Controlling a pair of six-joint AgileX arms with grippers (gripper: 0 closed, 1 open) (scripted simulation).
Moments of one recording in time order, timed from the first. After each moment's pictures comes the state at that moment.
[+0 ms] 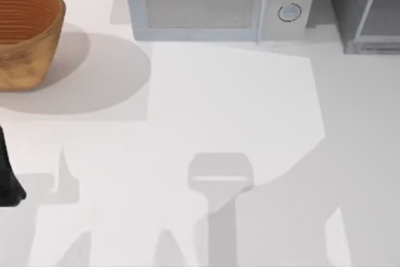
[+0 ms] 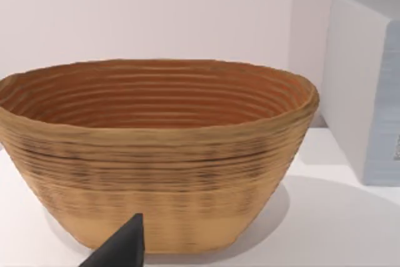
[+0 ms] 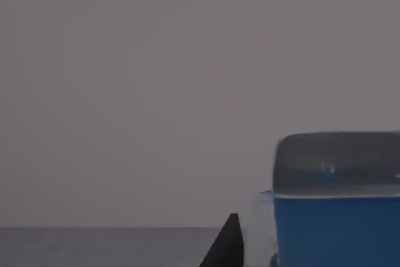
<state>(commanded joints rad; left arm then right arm) 0.00 0.00 0.00 0.00 0.00 0.00 -0.22 2.43 1.59 0.84 -0.20 0.01</state>
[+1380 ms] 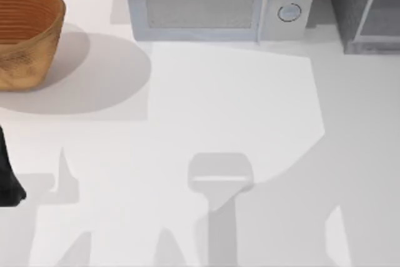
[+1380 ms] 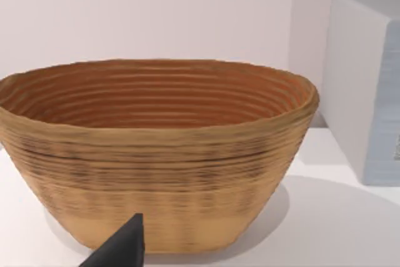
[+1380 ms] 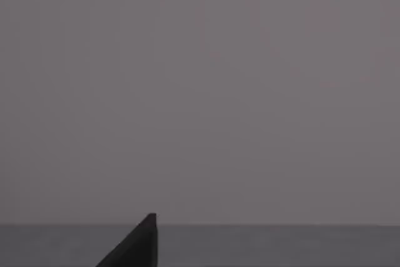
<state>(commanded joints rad) 0.00 0.00 0.00 0.00 0.00 0.00 -0.22 2.44 1.61 0.82 -0.19 0.01</state>
